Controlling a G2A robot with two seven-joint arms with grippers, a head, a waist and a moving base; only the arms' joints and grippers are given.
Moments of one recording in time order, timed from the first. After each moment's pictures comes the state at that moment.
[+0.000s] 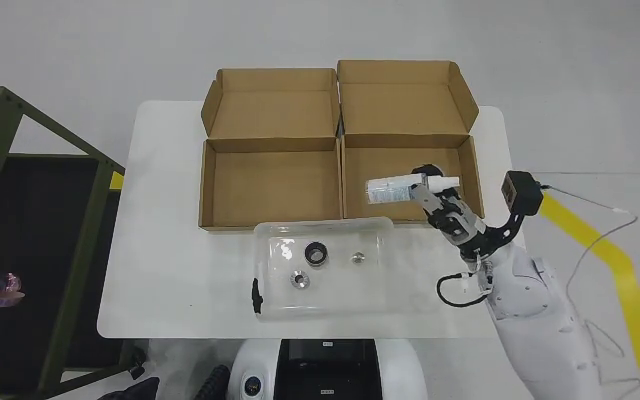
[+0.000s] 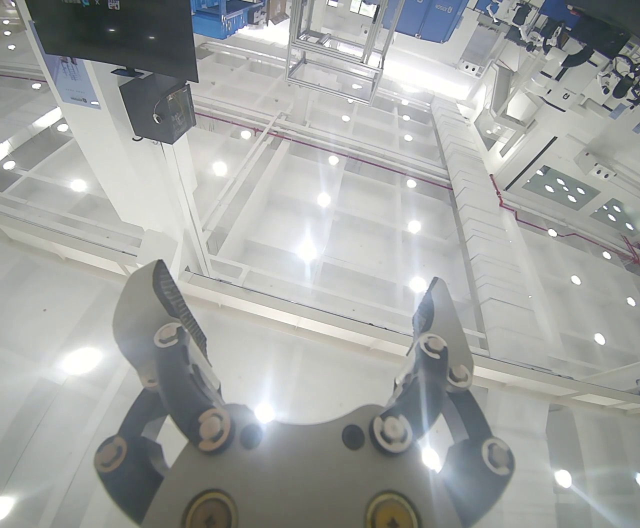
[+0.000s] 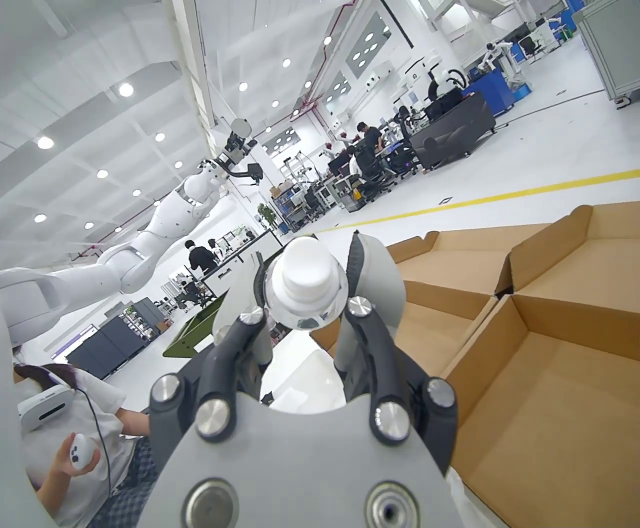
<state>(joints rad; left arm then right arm) -0.11 -0.30 -0.54 -1.19 3.07 0.29 0.07 -1.38 -1.12 1.41 -1.81 -0.31 -0.78 0.19</state>
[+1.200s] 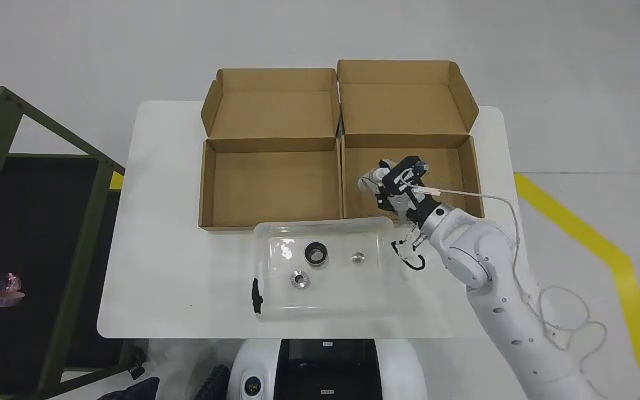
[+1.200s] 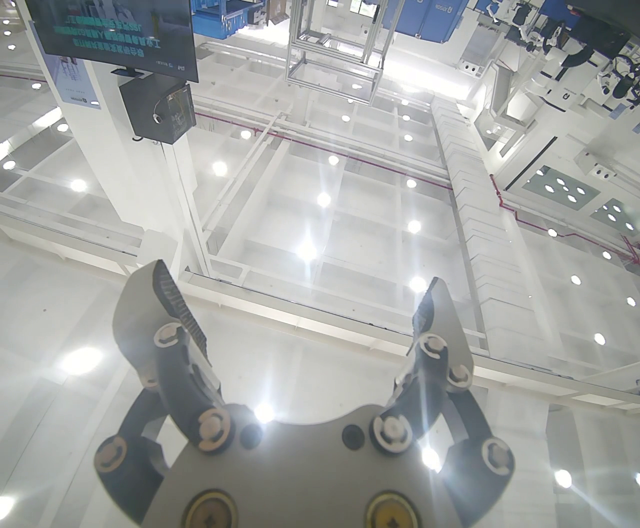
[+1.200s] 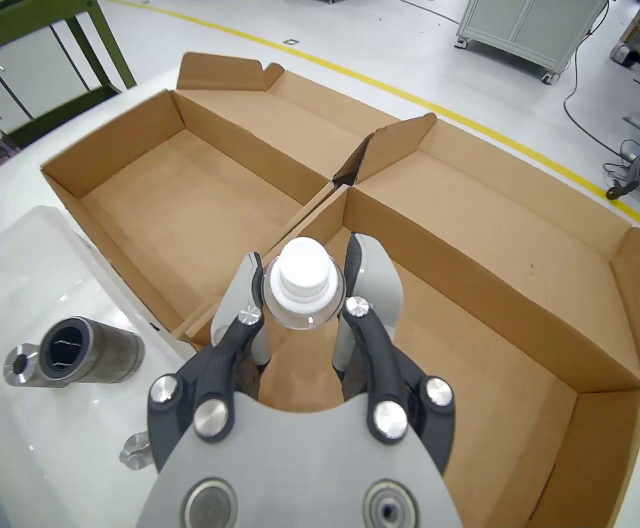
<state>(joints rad) -0.11 -0.30 -0.54 -1.19 3.07 0.29 0.07 -1.15 -1.16 1.17 -1.72 -1.21 -0.34 0.34</state>
